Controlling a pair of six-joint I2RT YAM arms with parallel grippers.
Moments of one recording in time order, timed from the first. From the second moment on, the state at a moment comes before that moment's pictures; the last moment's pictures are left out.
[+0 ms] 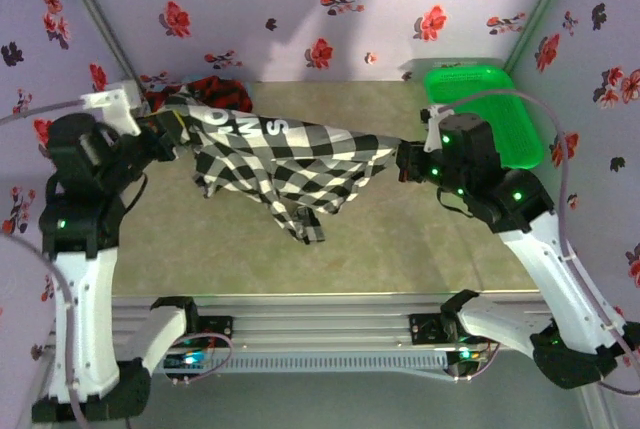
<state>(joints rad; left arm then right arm) -0.03 0.89 1.44 -0.73 0.35 -0.36 0.58 1.02 1.42 -0.95 0.00 0.47</state>
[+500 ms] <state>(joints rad) -0.03 0.94 1.28 -0.66 0.38 -0.46 0.50 1.20 1.59 -1.13 0.11 0.46</state>
